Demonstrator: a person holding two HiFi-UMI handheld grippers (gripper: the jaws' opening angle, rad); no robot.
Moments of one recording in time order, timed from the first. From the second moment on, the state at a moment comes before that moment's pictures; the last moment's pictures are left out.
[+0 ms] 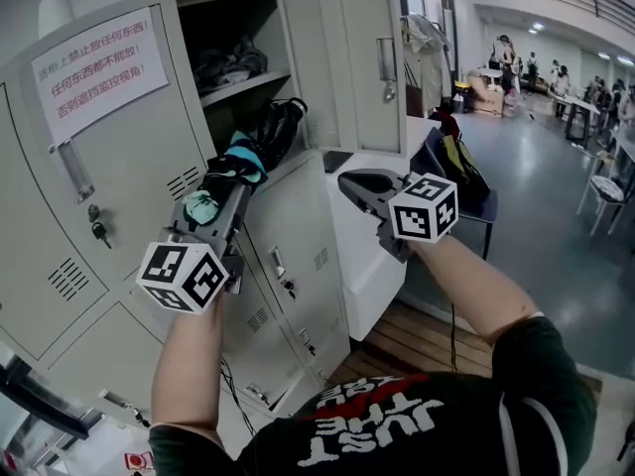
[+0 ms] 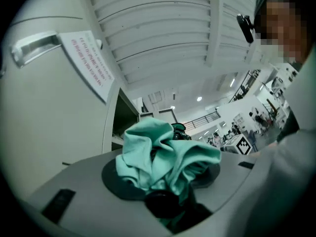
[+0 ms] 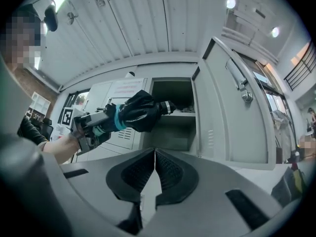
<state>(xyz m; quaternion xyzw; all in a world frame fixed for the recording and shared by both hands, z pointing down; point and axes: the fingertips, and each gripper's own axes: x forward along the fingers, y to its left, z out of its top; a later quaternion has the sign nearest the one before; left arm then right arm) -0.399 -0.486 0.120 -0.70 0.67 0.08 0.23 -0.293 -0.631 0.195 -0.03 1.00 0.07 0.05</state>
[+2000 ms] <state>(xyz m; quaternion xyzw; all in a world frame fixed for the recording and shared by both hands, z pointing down) -0.539 -0.780 0.144 -0.44 0.75 -0.46 0.20 -0.260 -0.690 0.223 -0.08 1.00 0.05 0.04</state>
